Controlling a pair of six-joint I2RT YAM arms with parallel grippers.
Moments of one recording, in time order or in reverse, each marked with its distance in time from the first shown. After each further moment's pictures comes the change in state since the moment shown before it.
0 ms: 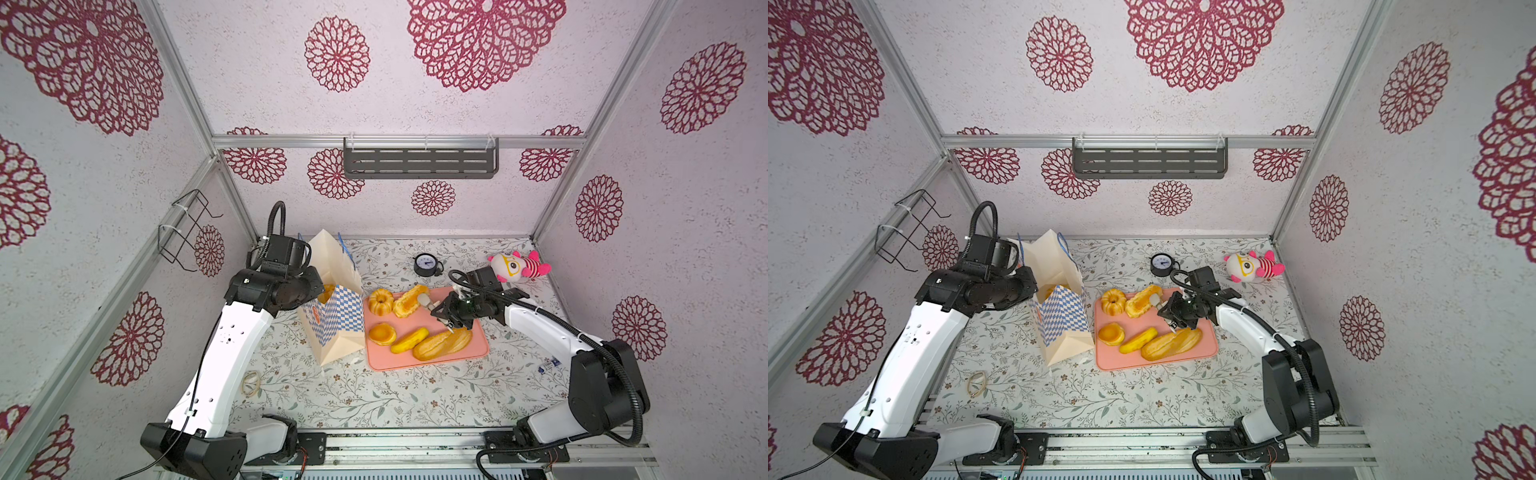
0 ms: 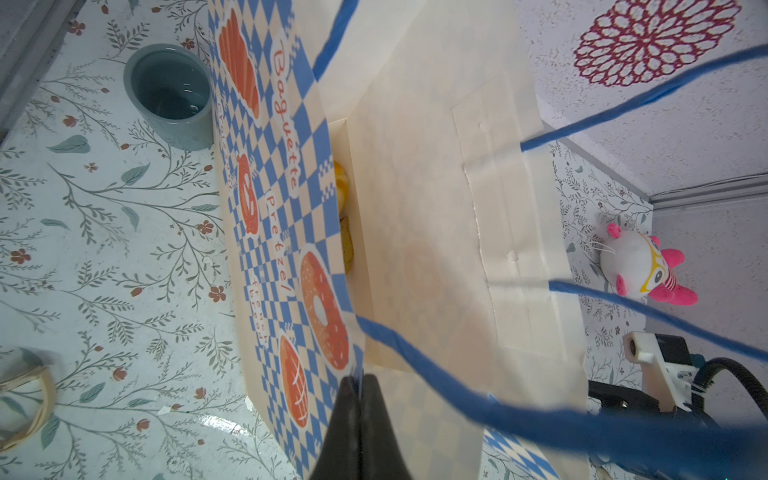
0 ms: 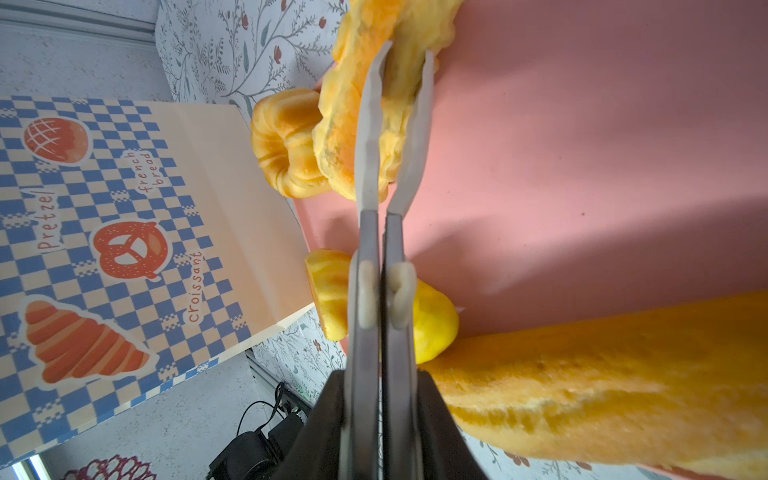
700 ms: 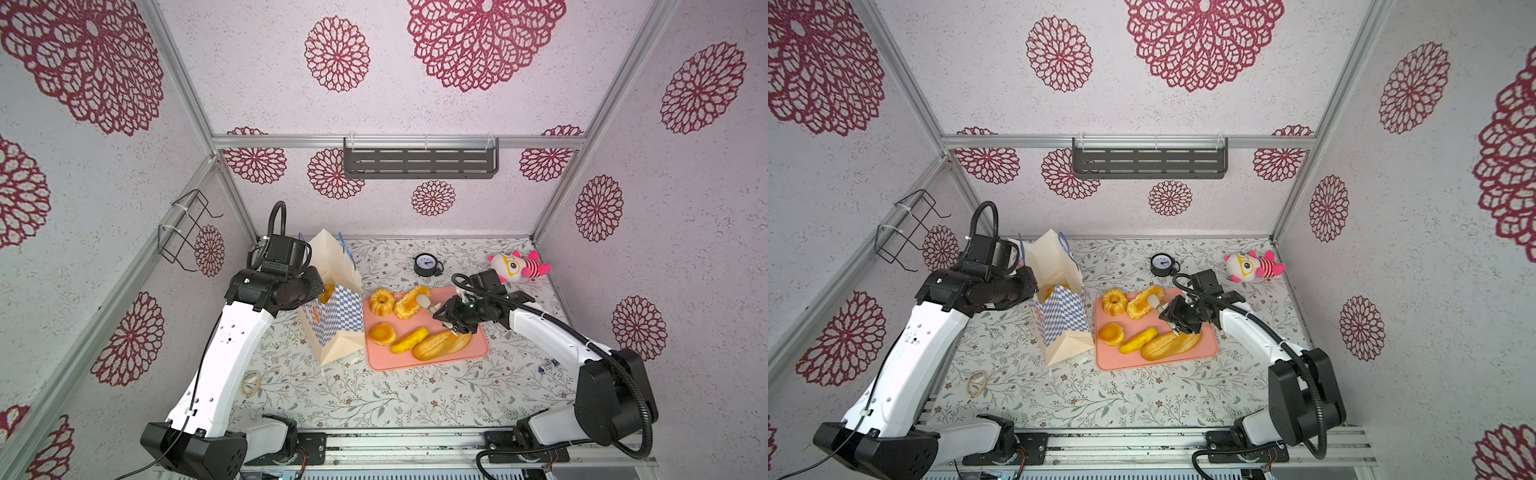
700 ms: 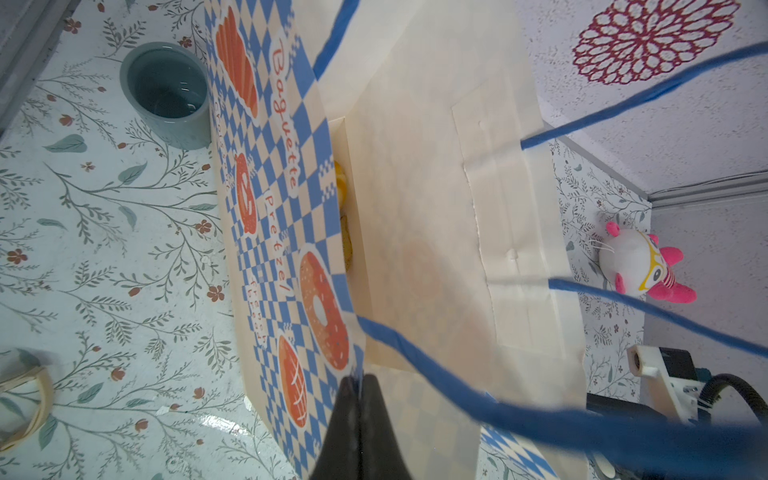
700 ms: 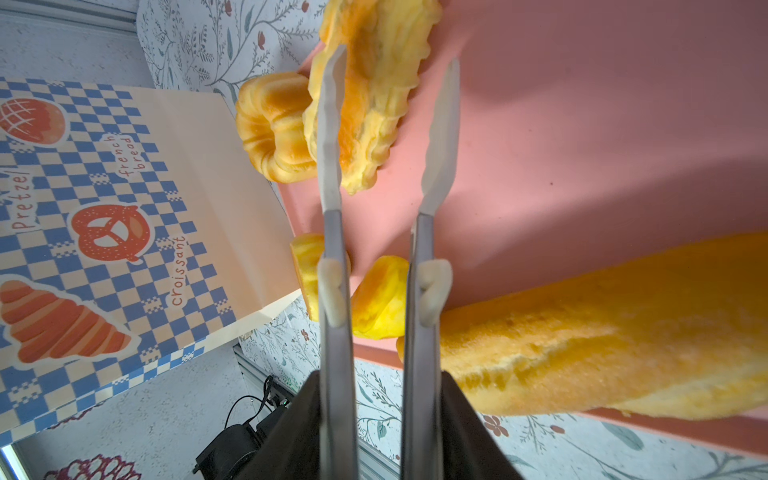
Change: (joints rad) left arm -0.002 0.001 0.000 0.000 0.004 0.000; right arm 0.000 -0.053 -0.019 -0.060 0.021 -0.025
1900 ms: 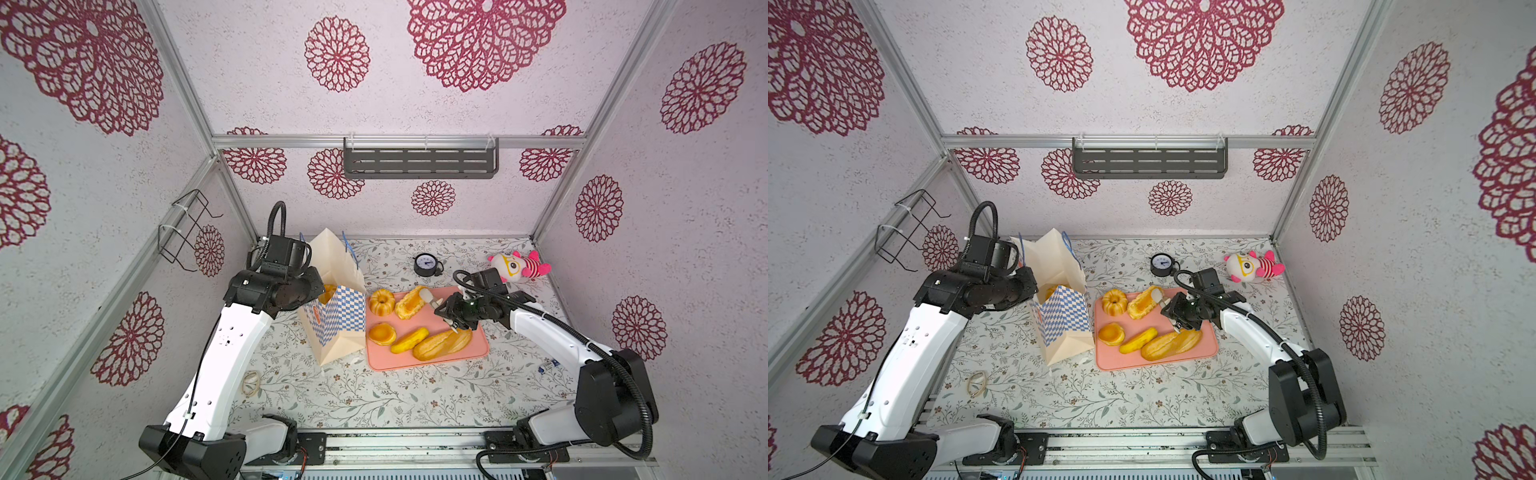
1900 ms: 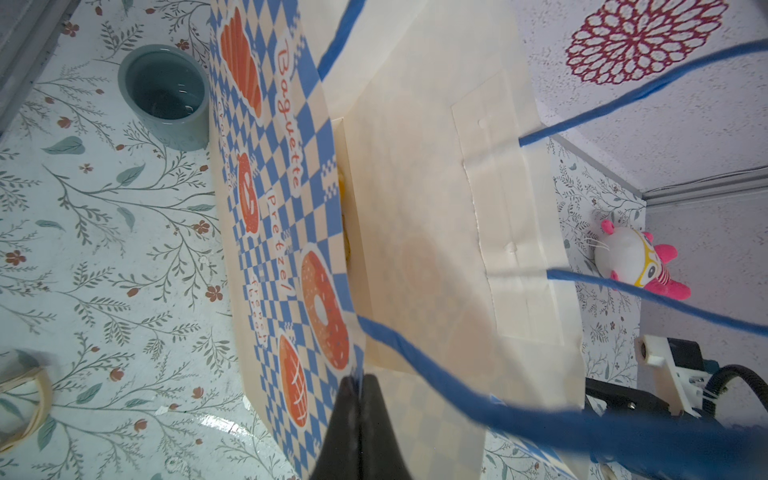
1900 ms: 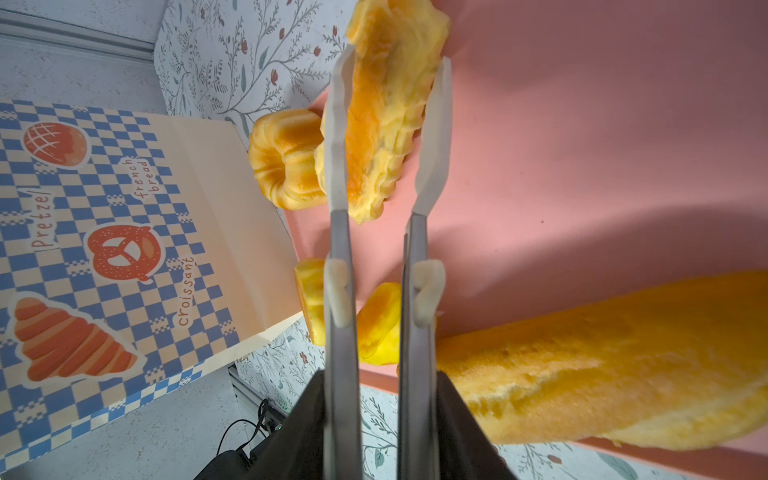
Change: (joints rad) left arm -0.006 -0.011 0.000 -0.001 -0.001 0.000; right arm -0.009 -0.005 -0.010 0.056 0.039 0.002
